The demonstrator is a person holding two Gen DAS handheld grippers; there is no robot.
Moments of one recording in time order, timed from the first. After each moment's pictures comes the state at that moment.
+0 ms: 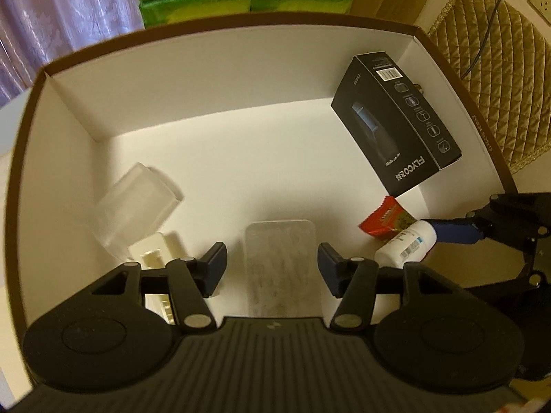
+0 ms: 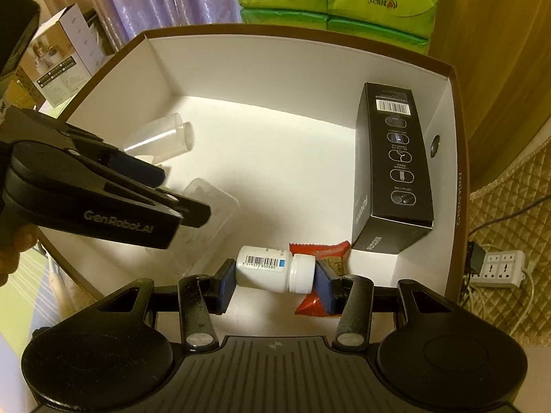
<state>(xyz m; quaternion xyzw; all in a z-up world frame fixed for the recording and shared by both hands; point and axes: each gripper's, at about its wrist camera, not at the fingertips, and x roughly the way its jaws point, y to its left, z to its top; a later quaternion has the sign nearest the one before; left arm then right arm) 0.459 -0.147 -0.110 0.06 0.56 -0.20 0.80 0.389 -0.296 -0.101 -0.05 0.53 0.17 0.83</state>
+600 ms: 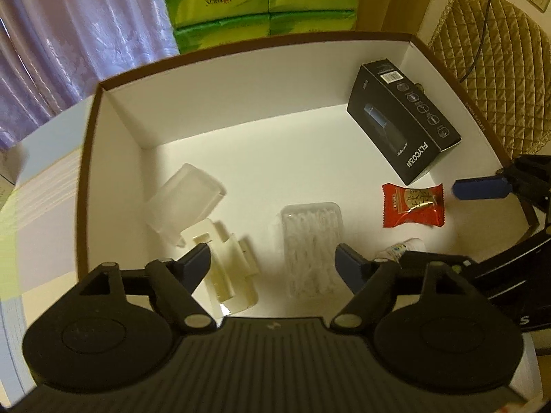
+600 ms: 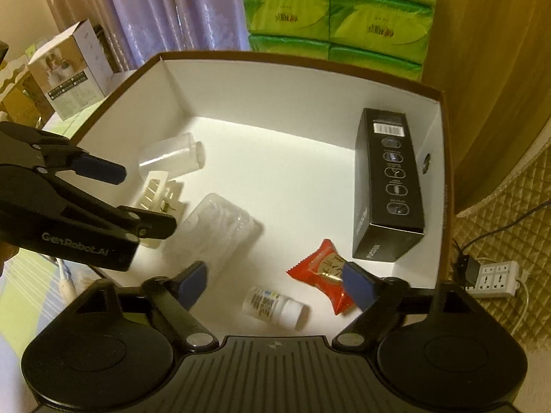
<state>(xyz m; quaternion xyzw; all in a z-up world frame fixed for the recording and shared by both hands) 0.425 -0.126 -0.084 0.10 0.52 -0.17 0.83 0.368 -0.294 -0.082 -0.05 0.49 0.17 0.85</state>
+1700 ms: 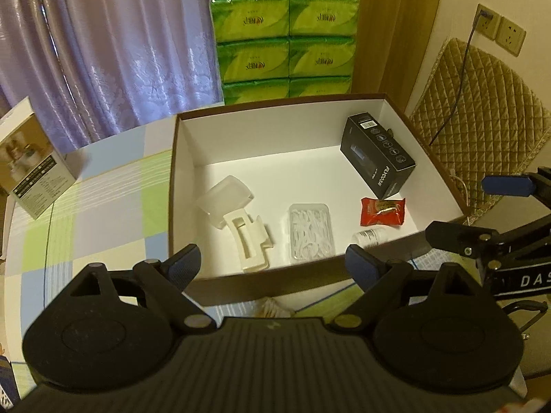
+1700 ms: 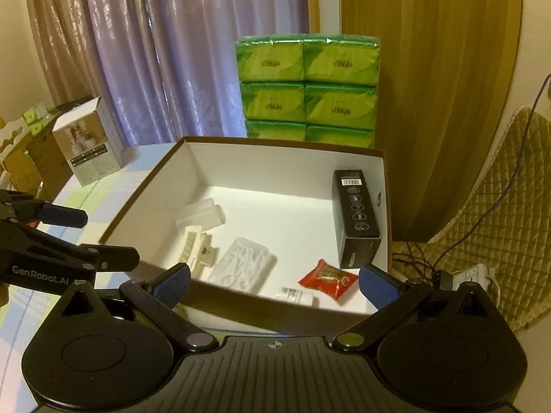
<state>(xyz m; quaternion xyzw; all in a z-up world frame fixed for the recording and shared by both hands) 0.314 -0.084 0.003 0.07 0.44 -0.14 0.89 0.264 -0.286 0.003 0.00 0.39 0.13 0.91</state>
